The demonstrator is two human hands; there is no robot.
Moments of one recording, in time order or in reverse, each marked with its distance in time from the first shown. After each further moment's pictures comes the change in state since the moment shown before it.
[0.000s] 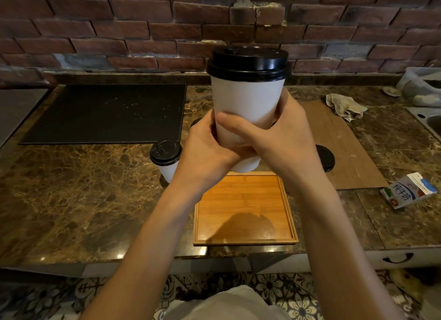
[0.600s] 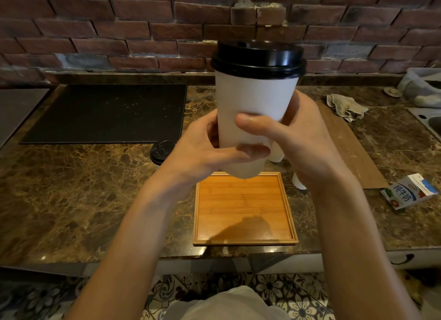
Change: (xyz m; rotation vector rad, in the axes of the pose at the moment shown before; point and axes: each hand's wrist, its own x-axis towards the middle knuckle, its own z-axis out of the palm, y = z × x) left_hand -0.001 0.018 -0.015 -0.144 -0.251 -0.068; right_hand 0.005 -0.001 -0.022 0.237 -0.226 -0.026
